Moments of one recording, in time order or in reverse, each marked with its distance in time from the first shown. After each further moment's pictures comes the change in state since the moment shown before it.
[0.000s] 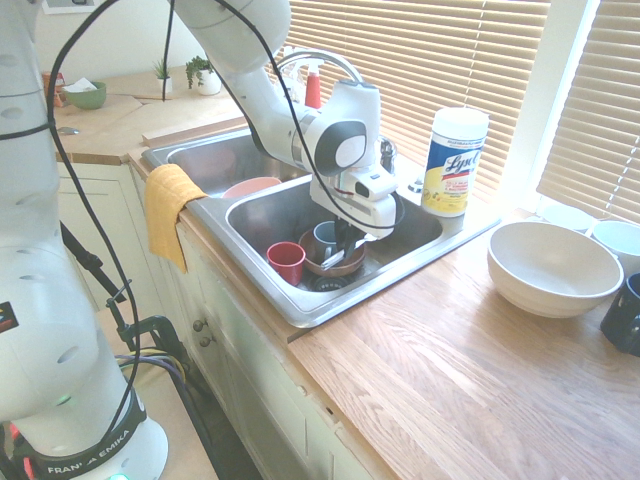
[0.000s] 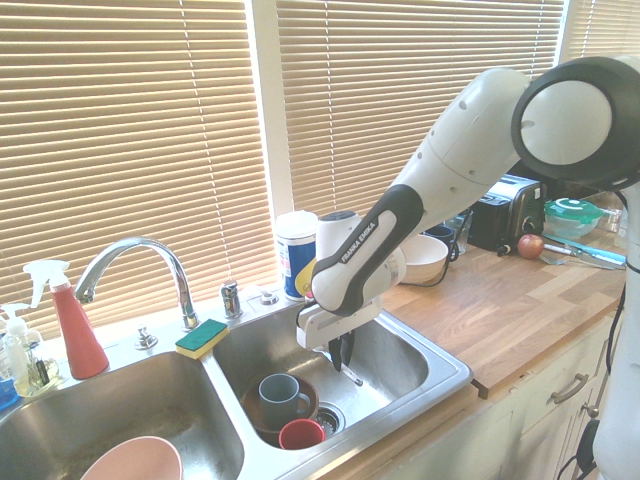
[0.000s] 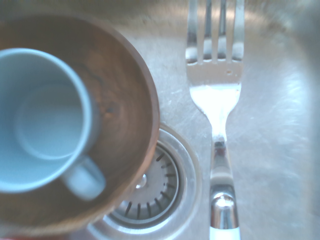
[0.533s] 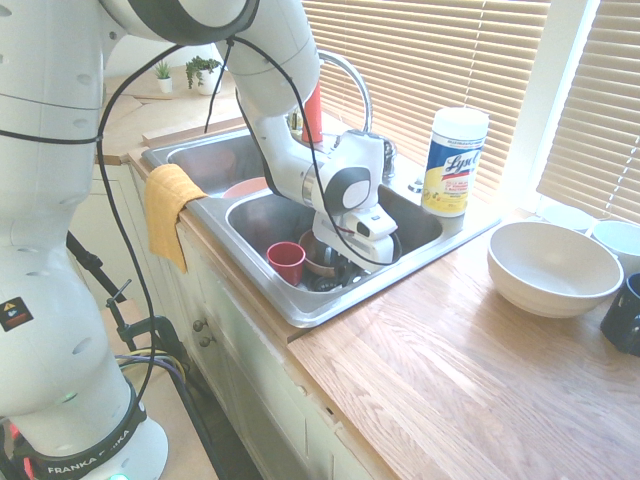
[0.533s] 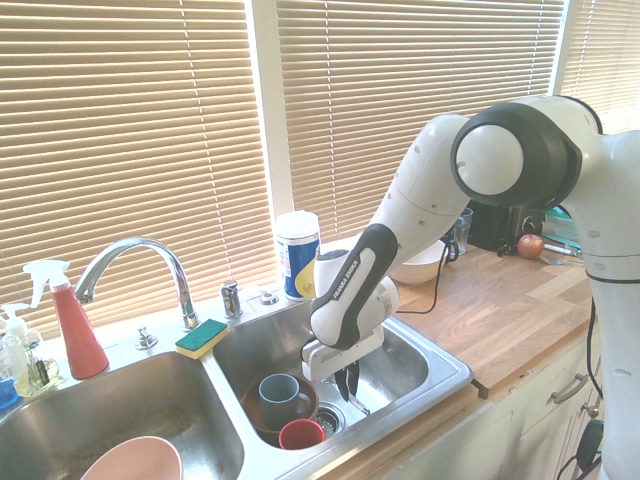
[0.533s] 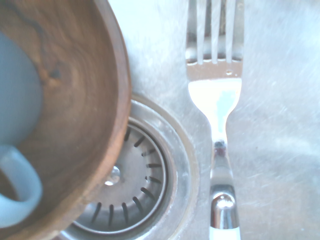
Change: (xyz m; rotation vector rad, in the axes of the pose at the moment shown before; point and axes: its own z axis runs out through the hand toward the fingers) arm 0.003 0.004 0.078 -0.087 -0.044 0.007
